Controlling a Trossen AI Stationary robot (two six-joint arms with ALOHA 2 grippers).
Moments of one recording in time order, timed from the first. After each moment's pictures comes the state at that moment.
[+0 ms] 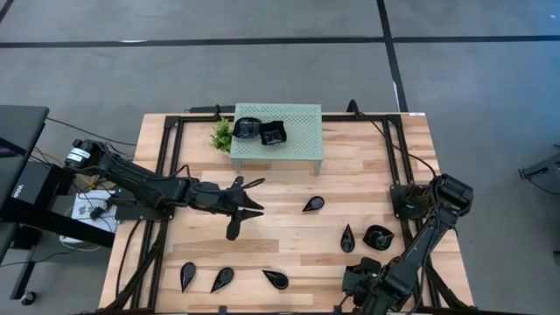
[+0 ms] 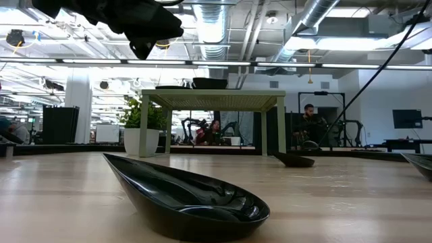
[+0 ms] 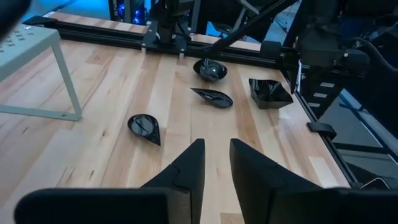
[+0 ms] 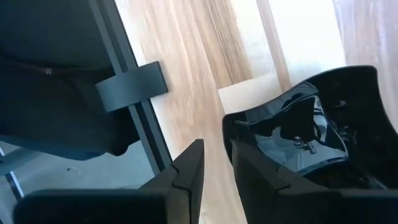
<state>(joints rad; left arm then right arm) -0.30 1.23 0.61 0.30 -0.19 -0.19 0.98 1.80 1.27 -0.76 0.11 1.29</state>
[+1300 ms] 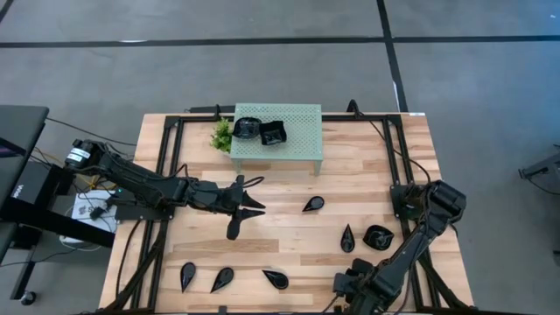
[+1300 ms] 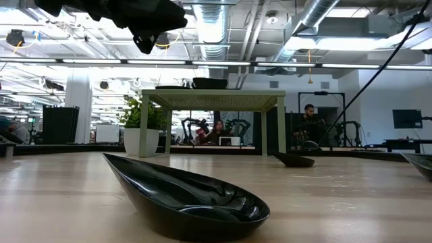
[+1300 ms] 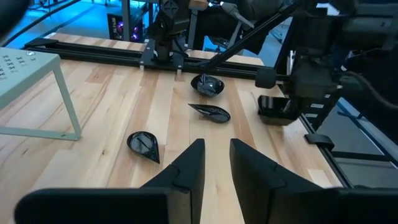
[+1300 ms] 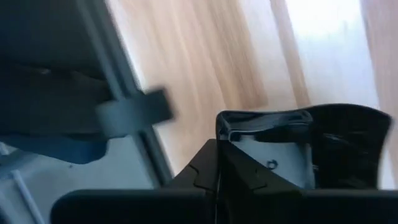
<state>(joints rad) -0.30 1.23 0.61 0.36 -0.19 -0.15 0.91 1.89 1.32 -0.72 0.05 1.24</state>
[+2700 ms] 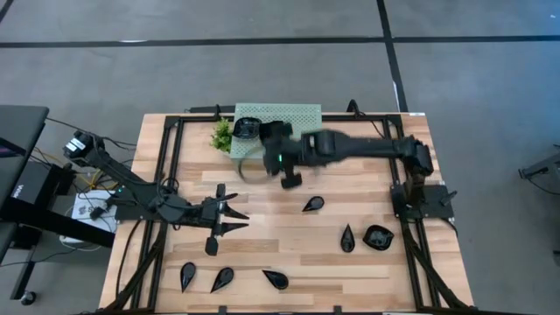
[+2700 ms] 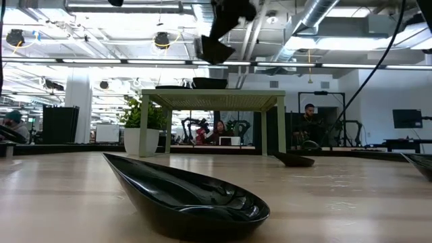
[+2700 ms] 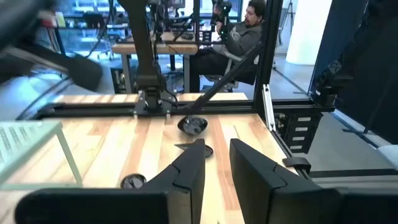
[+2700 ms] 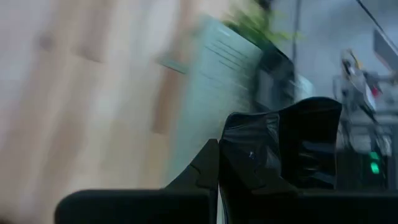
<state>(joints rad) -0.58 1.08 0.61 0.37 -0.49 -0.03 -0.03 1.88 1.96 -0.98 0.39 -0.50</state>
